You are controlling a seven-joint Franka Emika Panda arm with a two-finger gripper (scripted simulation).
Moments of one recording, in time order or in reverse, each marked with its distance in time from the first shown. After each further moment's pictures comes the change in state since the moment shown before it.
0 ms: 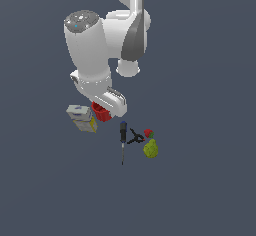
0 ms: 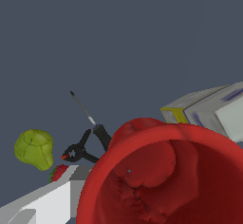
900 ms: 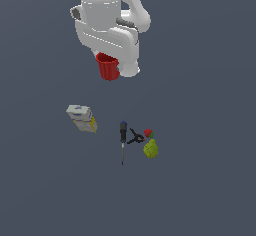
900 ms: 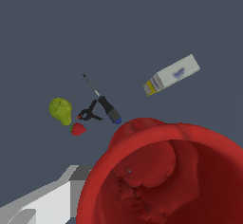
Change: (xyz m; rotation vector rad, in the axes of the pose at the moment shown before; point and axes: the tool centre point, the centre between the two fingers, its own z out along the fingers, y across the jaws) arm -0.075 0.015 -0.144 -0.002 0.003 0.001
